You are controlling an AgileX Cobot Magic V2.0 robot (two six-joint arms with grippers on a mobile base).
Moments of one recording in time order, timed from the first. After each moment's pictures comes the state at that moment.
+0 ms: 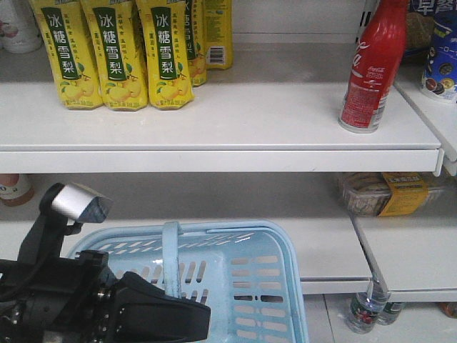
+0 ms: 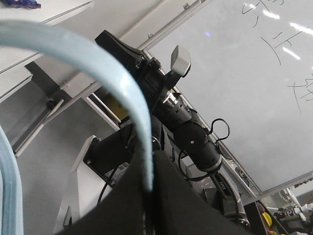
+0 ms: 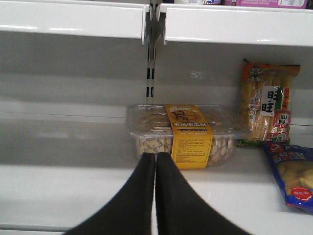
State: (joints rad) left arm -0.37 1.17 -0.59 1.50 -1.18 -2.06; right arm -0.01 -0.01 0.03 0.05 0.14 -0.09
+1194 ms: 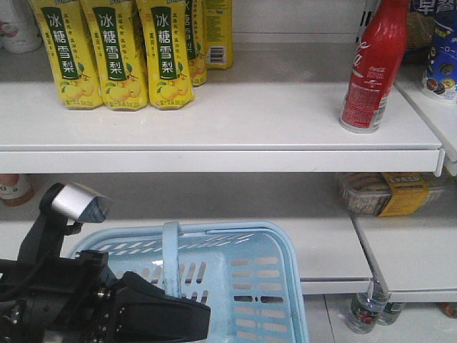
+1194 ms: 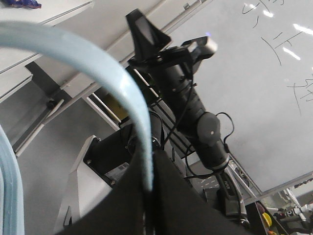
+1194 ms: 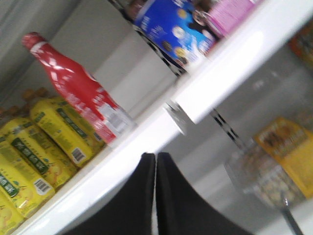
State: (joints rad) left arm -0.37 1.17 -0.59 1.50 -1.18 -2.06; right arm -0.01 -0.01 -0.10 0.68 0.03 0.04
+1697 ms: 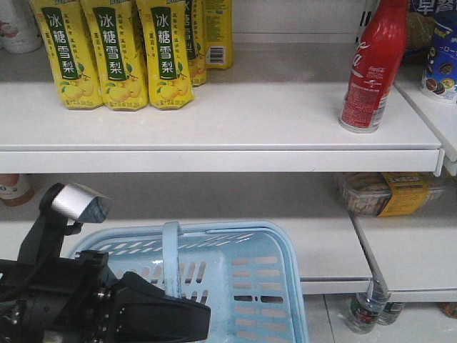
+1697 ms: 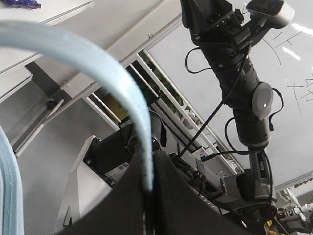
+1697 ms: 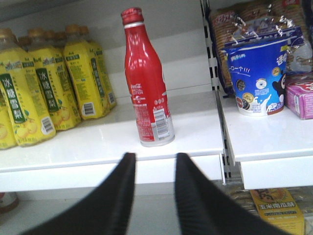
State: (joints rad) left arm -0.37 1.17 -0.59 1.50 -1.18 -2.06; right arm -0.01 0.23 -0.45 0.68 0.31 -0.43
